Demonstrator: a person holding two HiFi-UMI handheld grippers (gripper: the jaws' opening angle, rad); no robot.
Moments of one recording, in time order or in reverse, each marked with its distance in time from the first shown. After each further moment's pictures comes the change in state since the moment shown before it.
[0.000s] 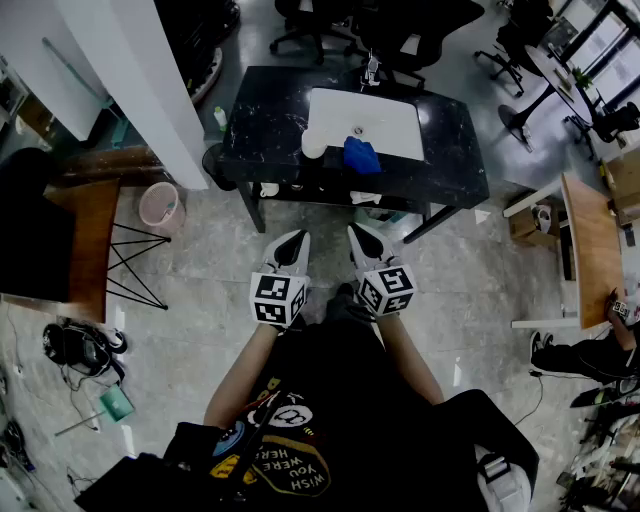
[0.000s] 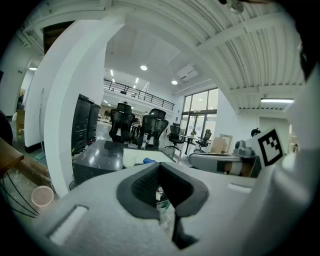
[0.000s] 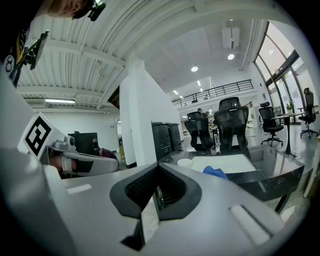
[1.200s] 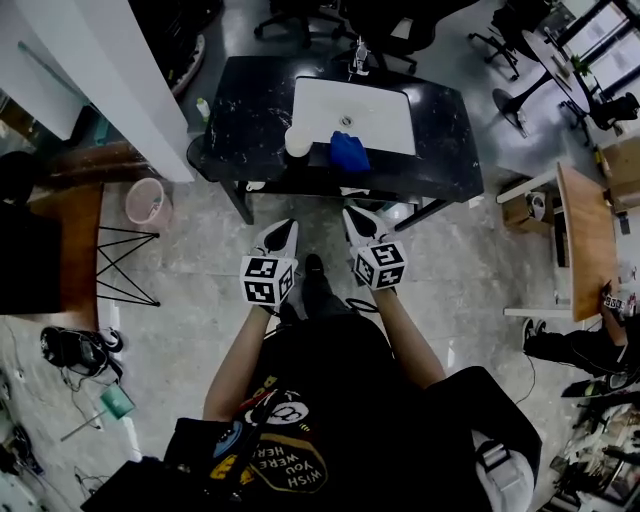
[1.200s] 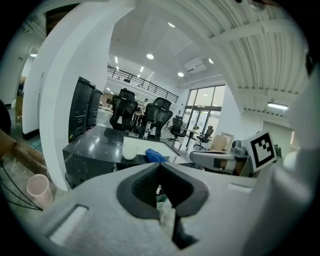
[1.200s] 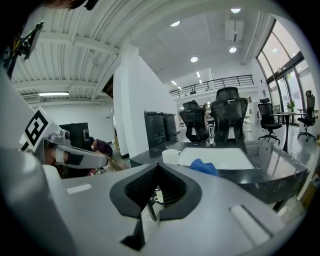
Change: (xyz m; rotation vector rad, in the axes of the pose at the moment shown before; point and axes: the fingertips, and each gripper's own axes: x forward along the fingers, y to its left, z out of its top) left arm 0.070 0.032 -0.025 -0.082 0.113 -0.009; right arm 0.053 -0.077 -0.031 -0.003 0.118 -0.039
